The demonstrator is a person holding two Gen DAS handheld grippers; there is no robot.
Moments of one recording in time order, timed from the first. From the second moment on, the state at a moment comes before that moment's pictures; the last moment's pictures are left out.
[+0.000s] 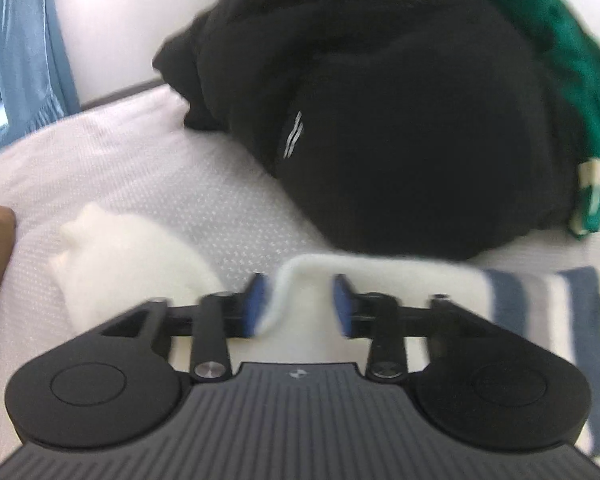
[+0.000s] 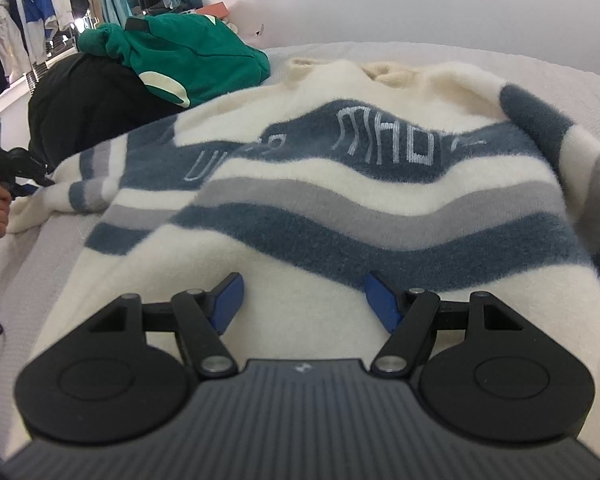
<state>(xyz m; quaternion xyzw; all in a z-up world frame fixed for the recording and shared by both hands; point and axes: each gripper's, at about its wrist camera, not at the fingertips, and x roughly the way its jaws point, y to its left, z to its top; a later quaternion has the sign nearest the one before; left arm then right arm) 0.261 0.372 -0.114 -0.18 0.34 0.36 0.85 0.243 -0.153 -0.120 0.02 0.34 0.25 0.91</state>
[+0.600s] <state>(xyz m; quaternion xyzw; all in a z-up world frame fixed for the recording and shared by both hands) 0.177 0.099 -0.033 -0.12 0.32 0.13 0.93 0.184 -0.176 -0.079 0.01 0.29 0.25 0.92</state>
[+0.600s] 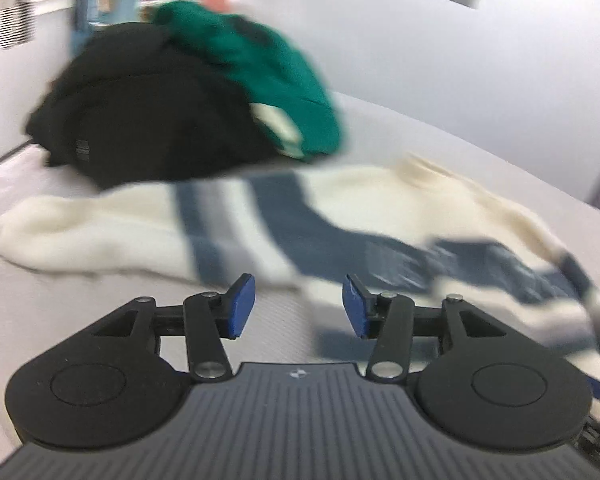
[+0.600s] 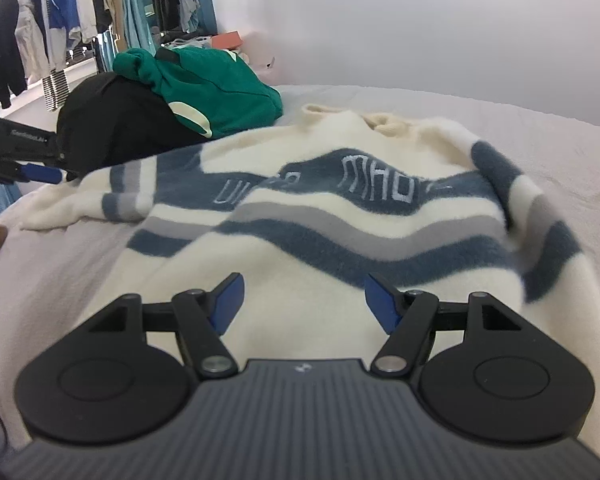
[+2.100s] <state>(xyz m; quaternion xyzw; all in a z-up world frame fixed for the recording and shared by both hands) 0.106 0.039 -0.107 -0.27 0.33 0.03 0.91 0.183 -0.290 -0.096 0.17 0.35 -0.12 0.91</state>
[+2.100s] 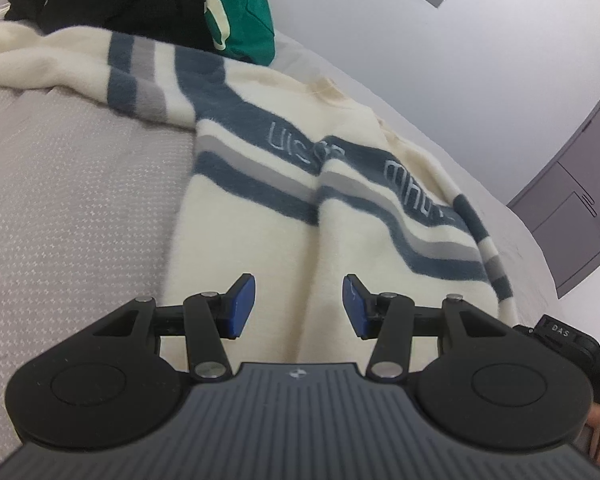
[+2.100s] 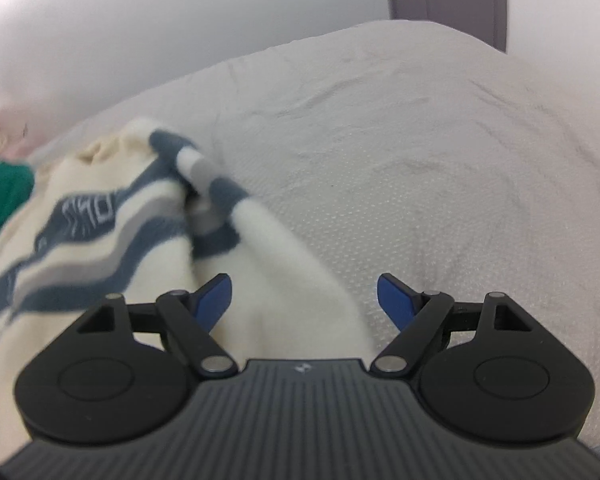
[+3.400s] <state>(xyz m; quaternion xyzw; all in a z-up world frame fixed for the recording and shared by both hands) 0.147 0.057 -0.135 -0.29 0.35 0.09 0.89 0.494 -0.492 -0.072 0.13 0.37 -0.13 0.91</state>
